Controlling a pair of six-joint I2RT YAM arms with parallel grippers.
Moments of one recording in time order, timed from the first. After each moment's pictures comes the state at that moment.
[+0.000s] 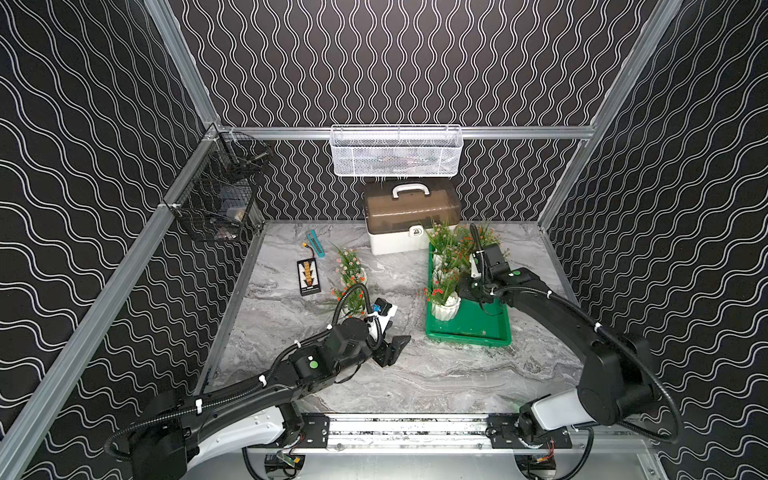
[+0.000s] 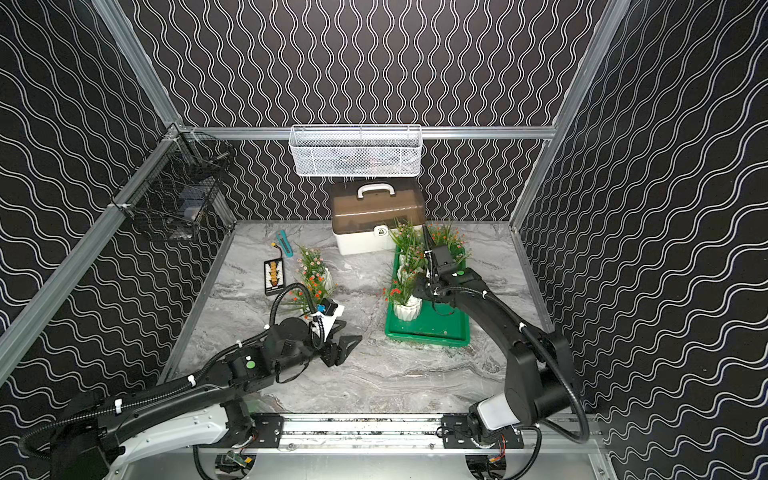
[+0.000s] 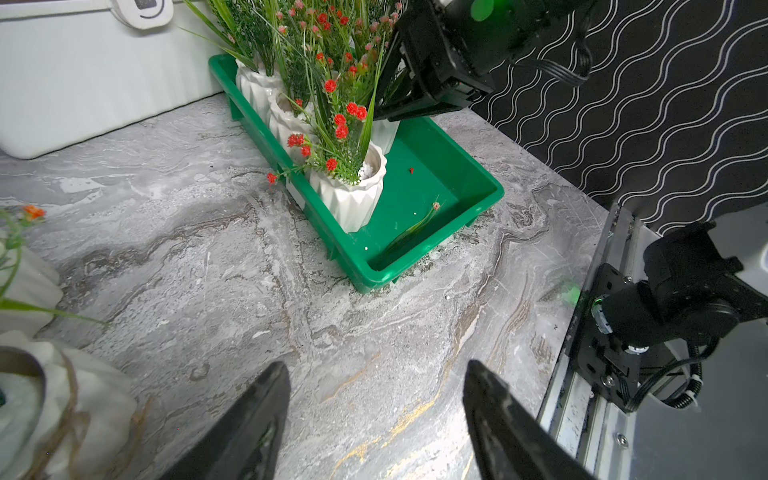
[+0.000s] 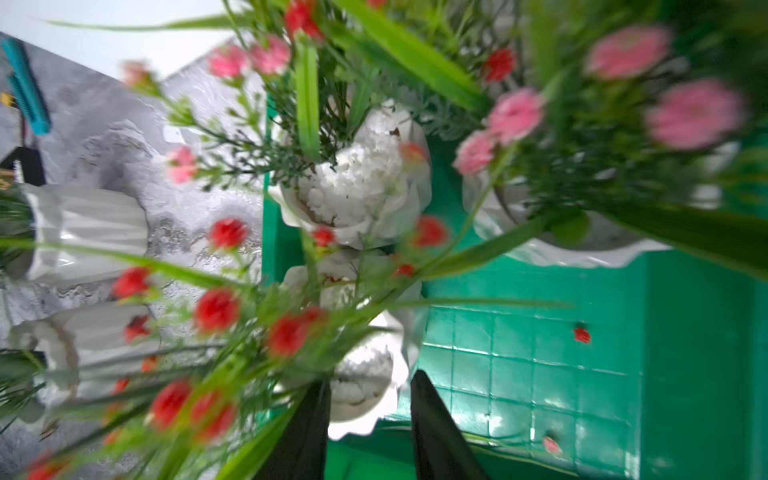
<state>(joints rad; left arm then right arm) -0.90 0.95 0.54 0.00 -0.04 -0.31 0.37 1.44 1.08 -0.61 -0.01 0.53</state>
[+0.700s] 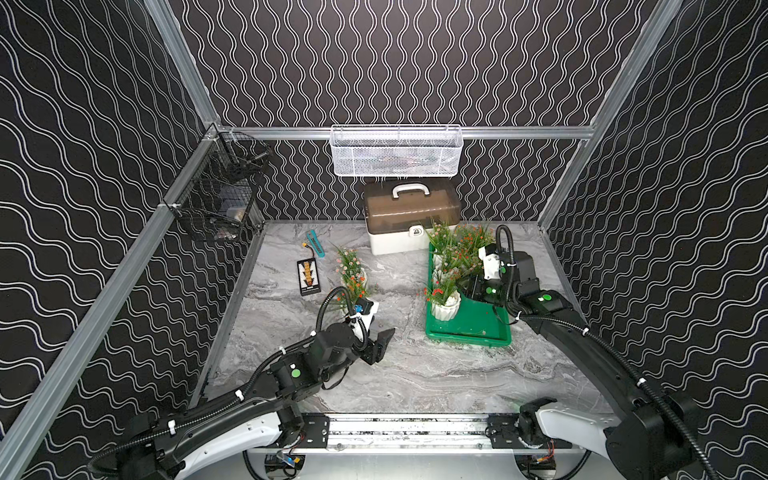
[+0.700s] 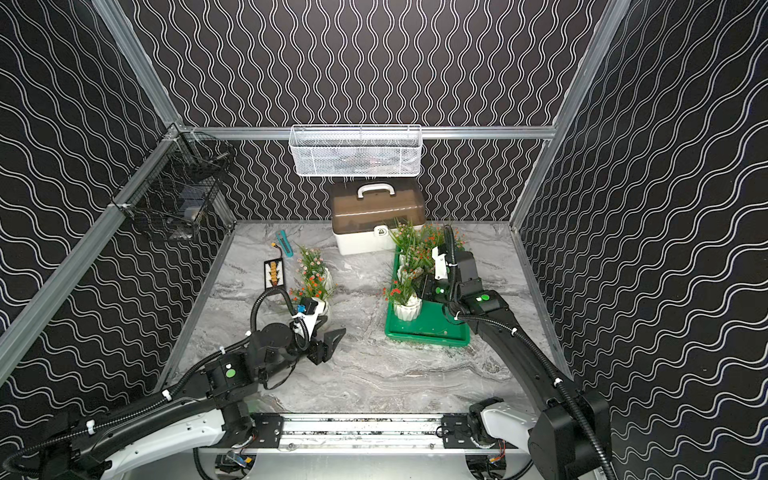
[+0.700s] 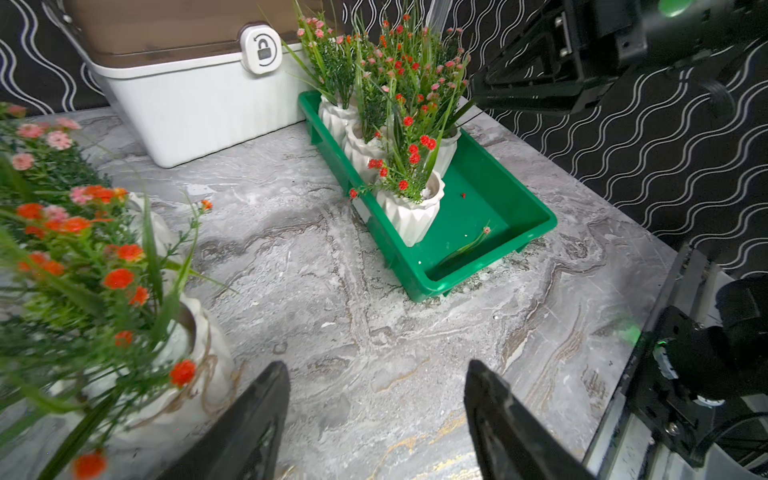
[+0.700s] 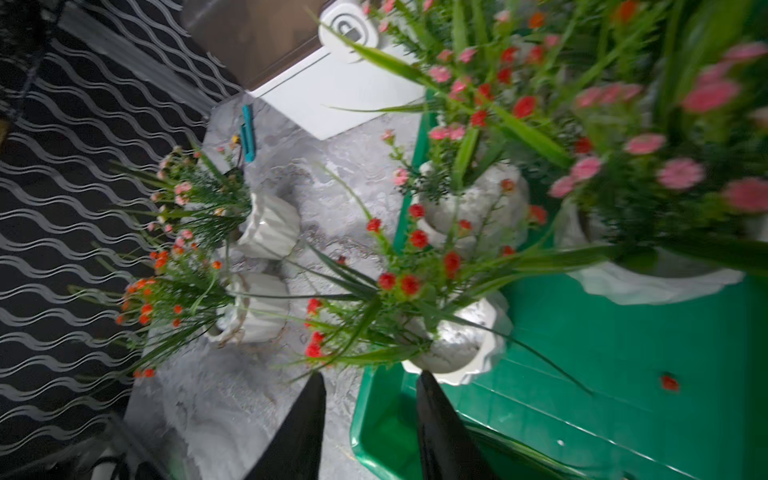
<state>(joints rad) -0.90 0.77 0.52 -0.15 -0.24 -0.31 0.33 1.20 0.94 -0.41 -0.31 0.48</state>
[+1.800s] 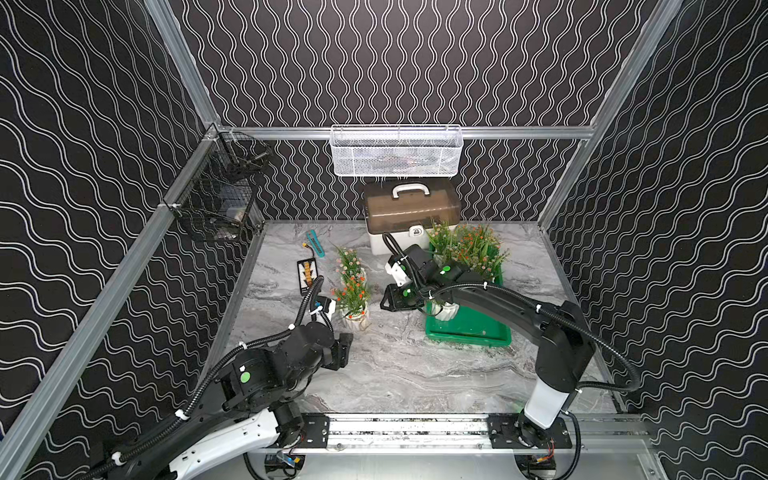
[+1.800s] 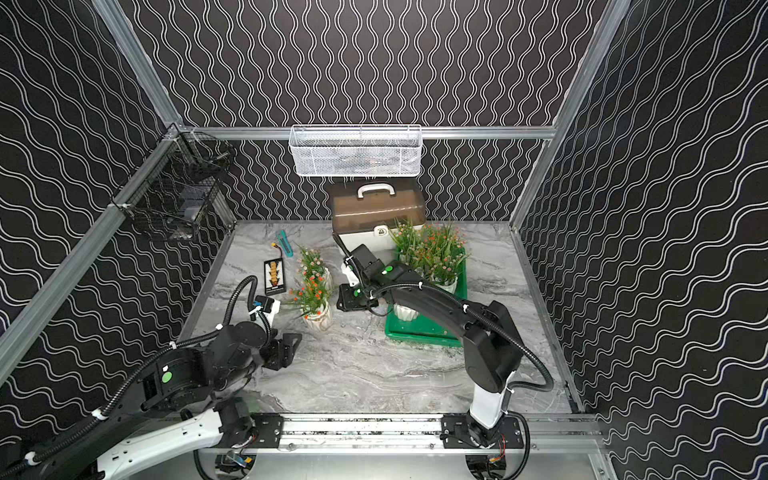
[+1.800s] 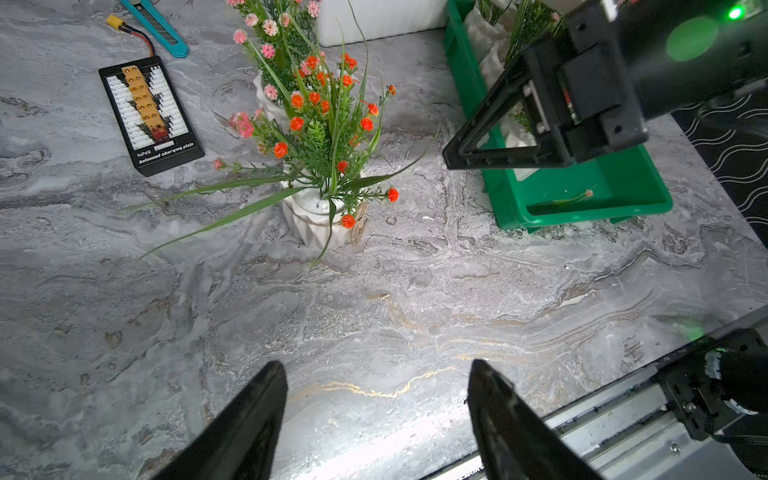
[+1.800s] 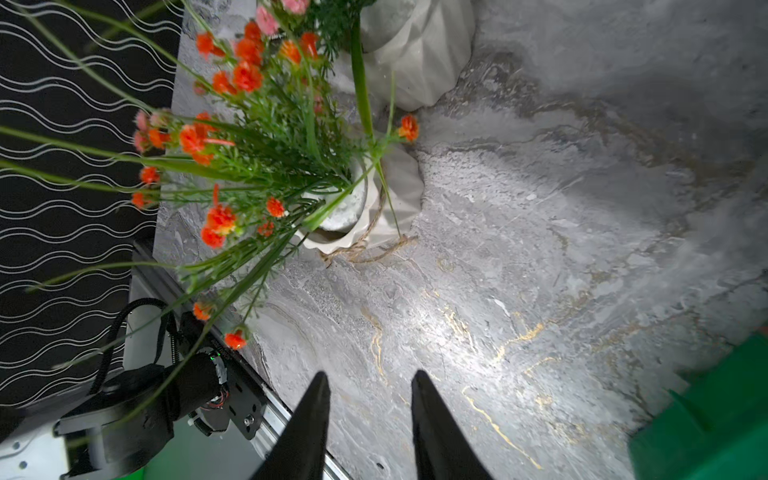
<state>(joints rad) -0.90 0.64 0.86 -0.99 -0.40 -0.63 0.82 1.81 1.51 -0.70 -0.27 0.56</state>
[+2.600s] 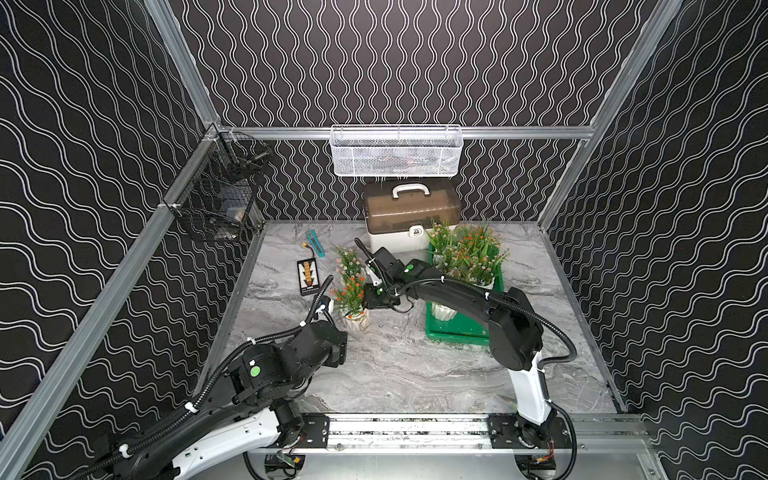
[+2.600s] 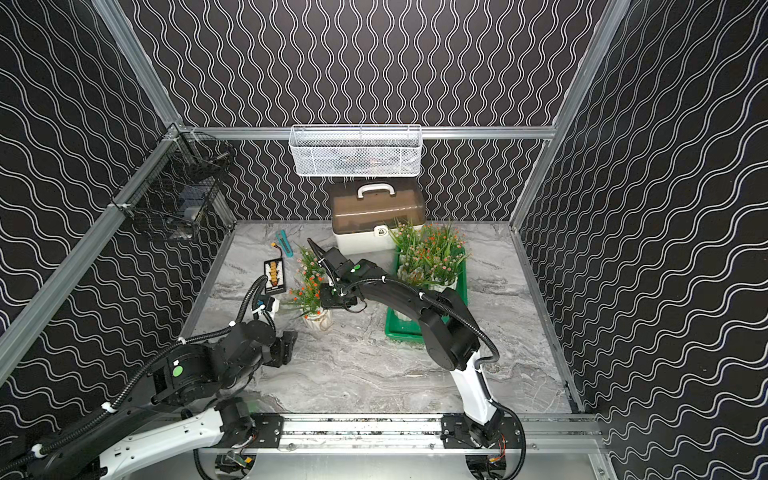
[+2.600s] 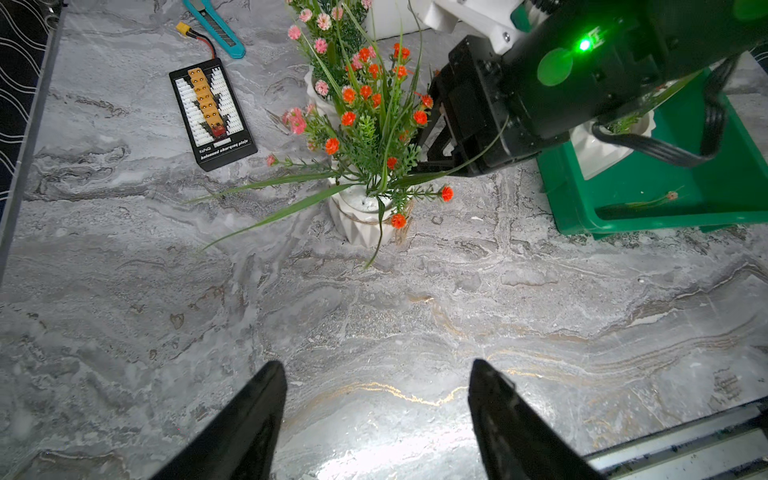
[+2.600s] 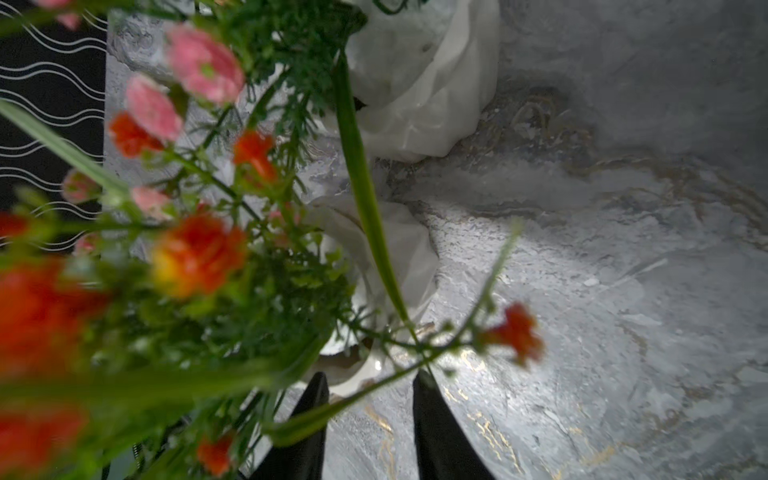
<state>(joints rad) -0.90 0.71 0.87 -1.03 -0.50 -0.64 0.88 2.11 1.78 -0.72 -0.15 0.64</state>
